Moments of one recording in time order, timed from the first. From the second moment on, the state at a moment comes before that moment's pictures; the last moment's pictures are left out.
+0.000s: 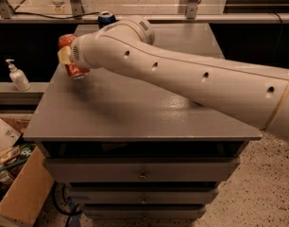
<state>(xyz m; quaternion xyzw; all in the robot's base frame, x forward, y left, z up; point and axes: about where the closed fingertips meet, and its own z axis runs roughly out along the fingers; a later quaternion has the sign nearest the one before) 0.659 0.203 0.898 -0.82 -0.22 -0.43 0.30</state>
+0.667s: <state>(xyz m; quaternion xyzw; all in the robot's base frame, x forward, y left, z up) 0.636 0.194 0.900 -0.80 -0.29 -0.44 0.30</state>
